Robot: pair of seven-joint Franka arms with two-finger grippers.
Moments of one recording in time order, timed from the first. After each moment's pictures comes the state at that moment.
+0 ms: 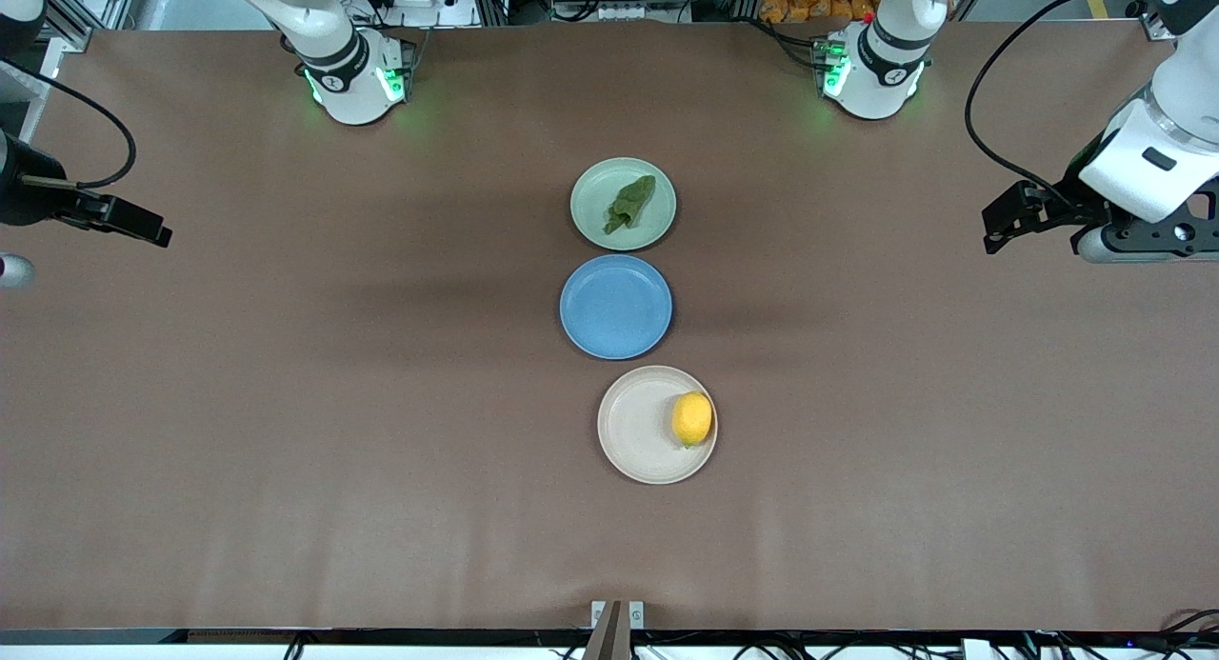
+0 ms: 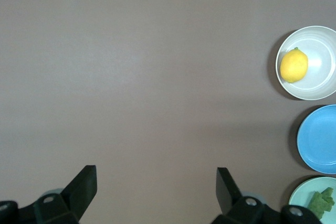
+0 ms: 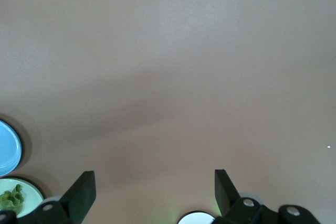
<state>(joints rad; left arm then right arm) -0.05 0.00 -0.10 -1.63 0.02 1.69 -0.13 -0.06 0.09 0.05 -1.47 0.00 1.41 0.22</state>
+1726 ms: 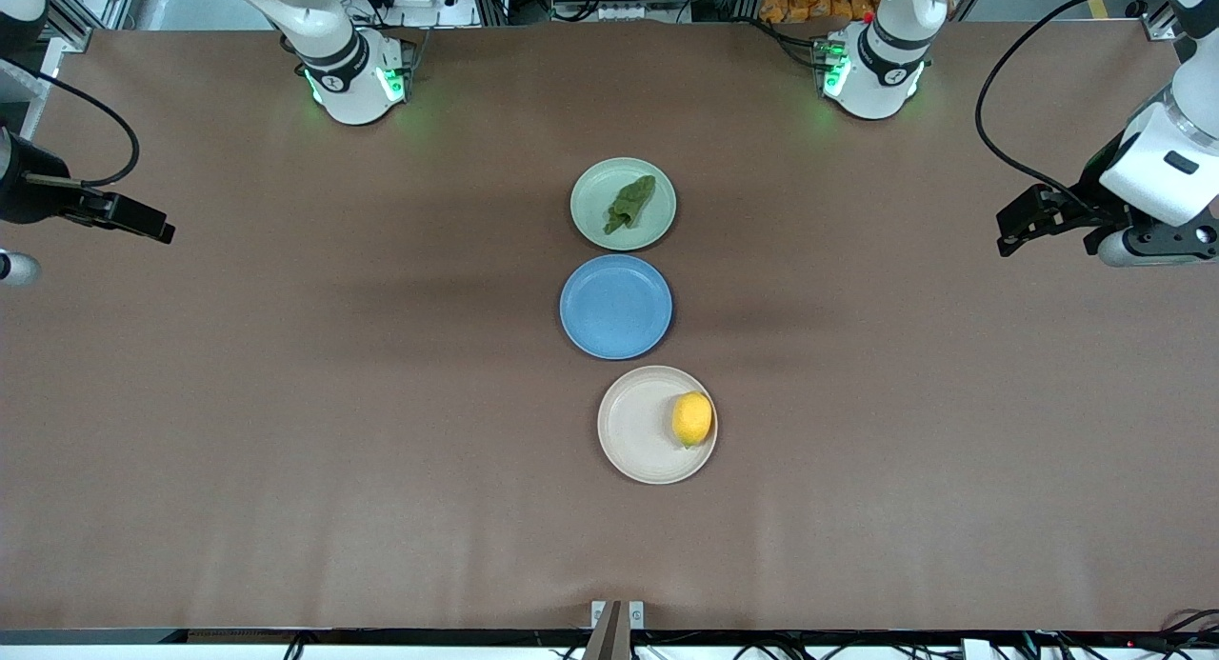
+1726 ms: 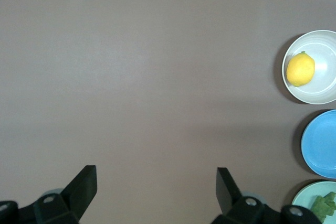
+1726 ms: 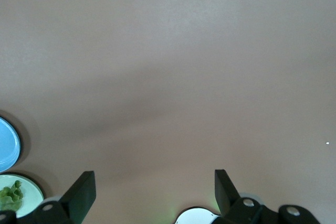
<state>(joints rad) -0.02 0.00 -0.10 -1.63 0.02 1.69 -0.13 -0.06 0.09 0.05 -1.47 0.00 1.40 0.22</state>
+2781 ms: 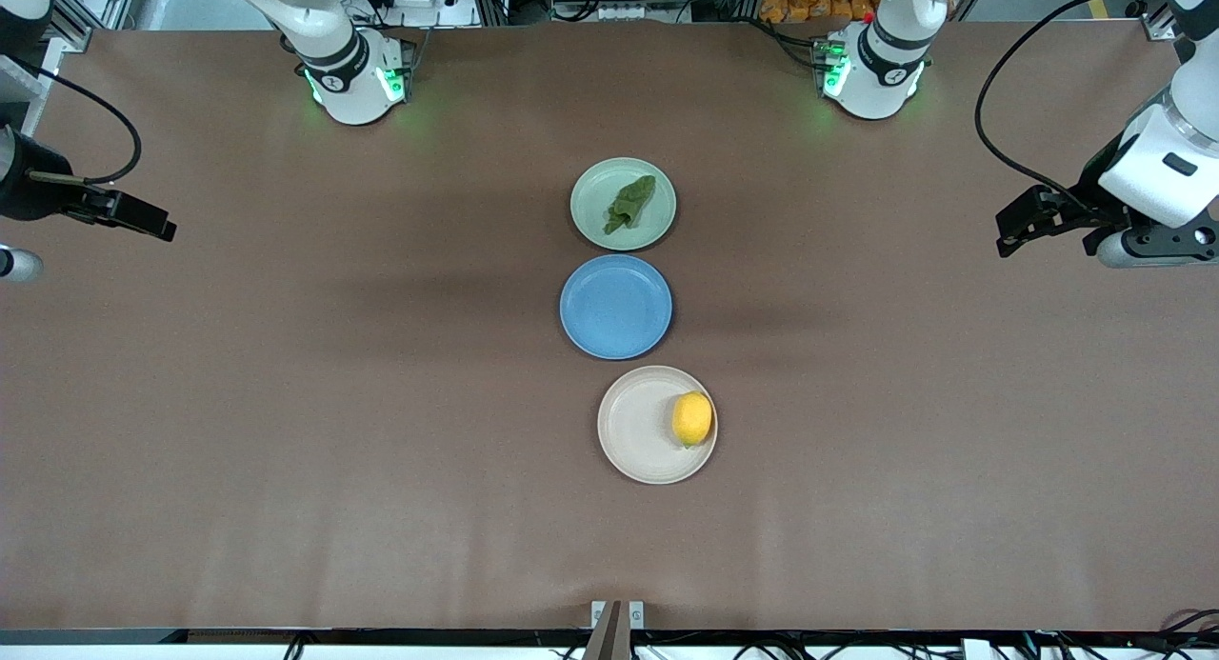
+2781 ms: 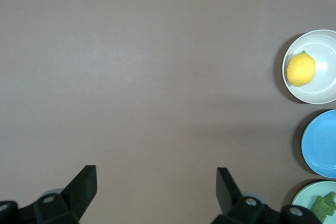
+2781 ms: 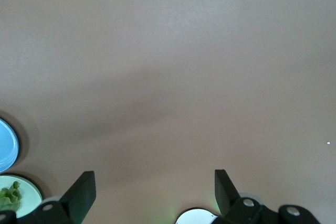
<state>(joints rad) -0.02 0.00 -0.10 -1.63 0.02 1.69 -0.13 -0.06 0.06 0.05 -1.52 0.00 1.43 0.22</state>
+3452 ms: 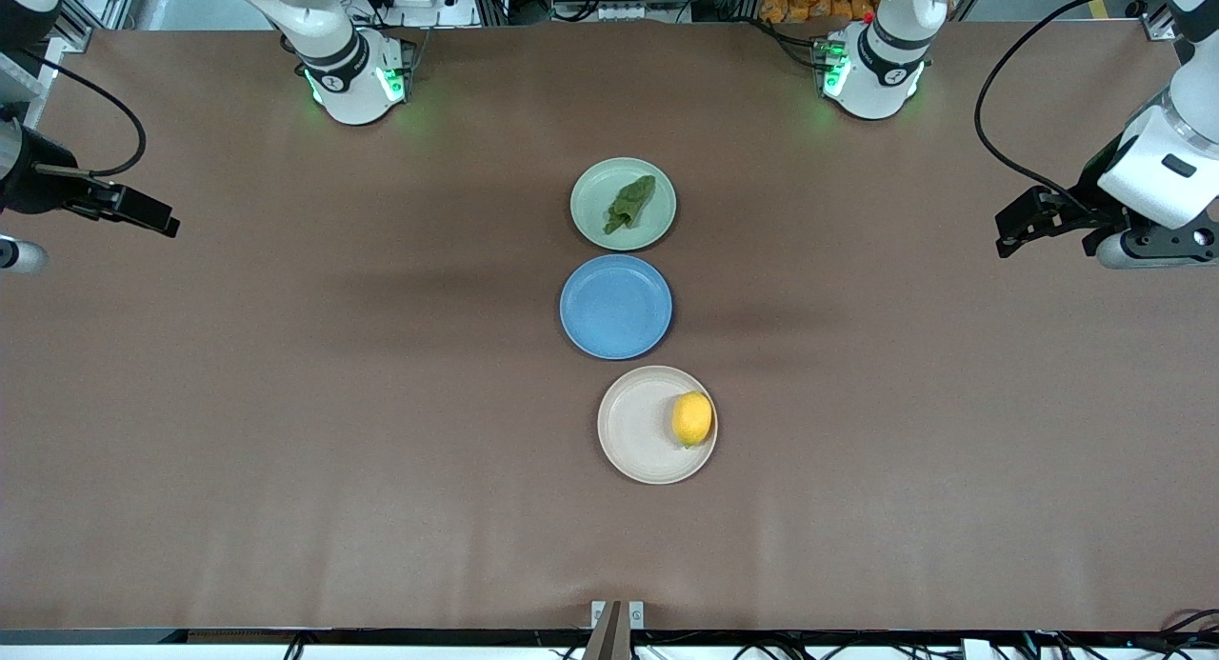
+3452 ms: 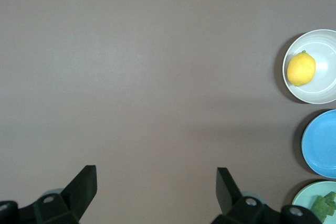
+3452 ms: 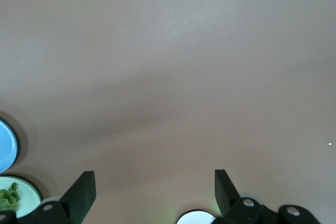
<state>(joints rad) -0.02 0.00 -0.10 -1.63 0.02 1.69 -0.13 -0.06 0.03 0.05 -1.57 0.00 1.45 0.22</state>
